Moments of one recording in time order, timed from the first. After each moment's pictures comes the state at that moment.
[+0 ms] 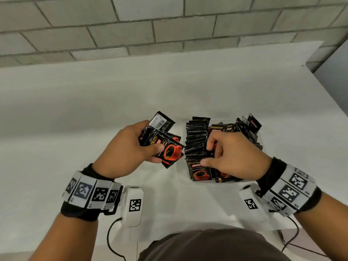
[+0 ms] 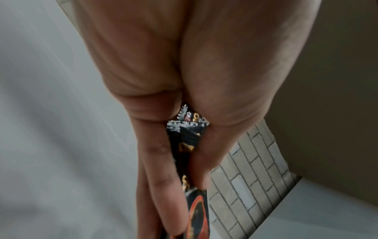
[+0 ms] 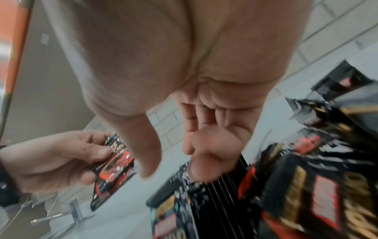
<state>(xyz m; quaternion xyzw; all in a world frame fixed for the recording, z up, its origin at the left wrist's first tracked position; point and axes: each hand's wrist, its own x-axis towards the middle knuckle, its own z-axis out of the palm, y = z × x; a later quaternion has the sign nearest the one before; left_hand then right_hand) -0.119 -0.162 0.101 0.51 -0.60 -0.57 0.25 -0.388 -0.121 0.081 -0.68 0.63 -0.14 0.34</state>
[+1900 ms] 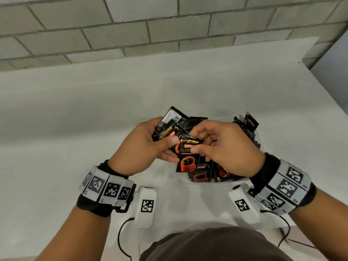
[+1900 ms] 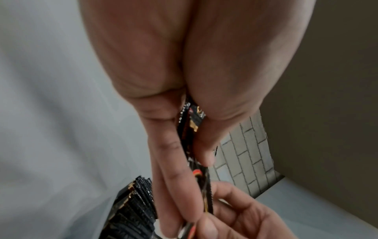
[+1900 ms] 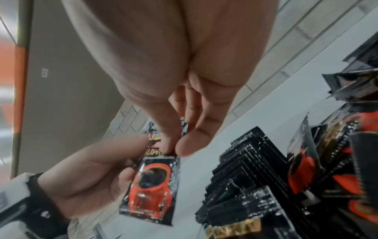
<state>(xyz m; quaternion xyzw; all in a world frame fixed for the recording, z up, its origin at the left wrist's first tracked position) -0.154 -0.163 0.107 0.47 -0.58 -0.61 0.26 -0.373 -0.127 0.091 -0.63 0.57 -0.31 0.41</state>
